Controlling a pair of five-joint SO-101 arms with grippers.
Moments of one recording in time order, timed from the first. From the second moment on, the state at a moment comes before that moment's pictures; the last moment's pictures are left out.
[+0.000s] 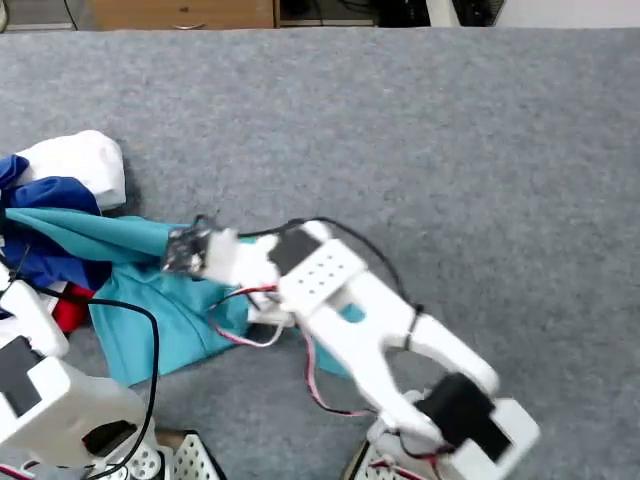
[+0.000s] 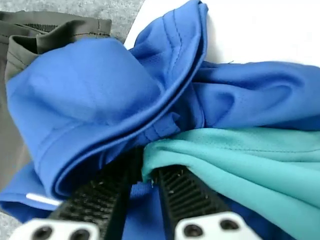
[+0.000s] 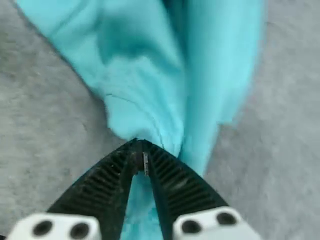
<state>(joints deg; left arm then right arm) -45.0 2.6 5.5 59.0 -42.9 -47.0 -8.0 30.5 65.4 32.0</state>
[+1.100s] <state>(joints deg) -42.2 -4.6 5.0 65.1 -42.9 -39.6 14.2 14.8 69.5 36.4</state>
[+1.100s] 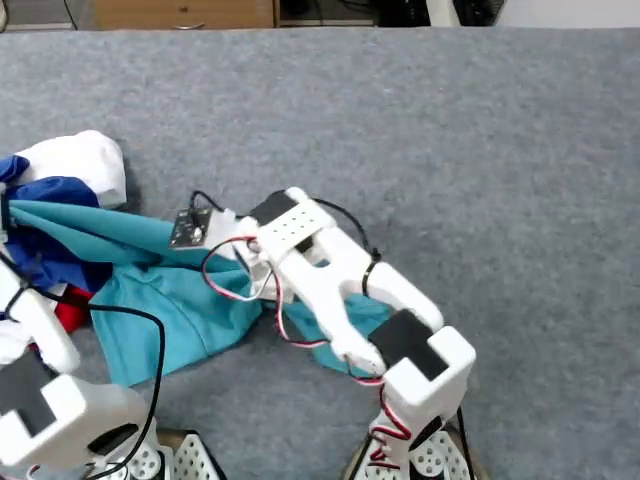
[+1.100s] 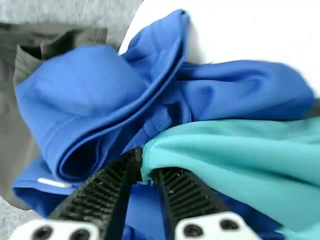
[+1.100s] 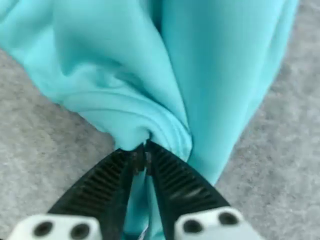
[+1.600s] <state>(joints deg) -21.9 -15.3 5.0 78.6 -40.7 -11.3 15.7 -1.2 76.0 45.2</state>
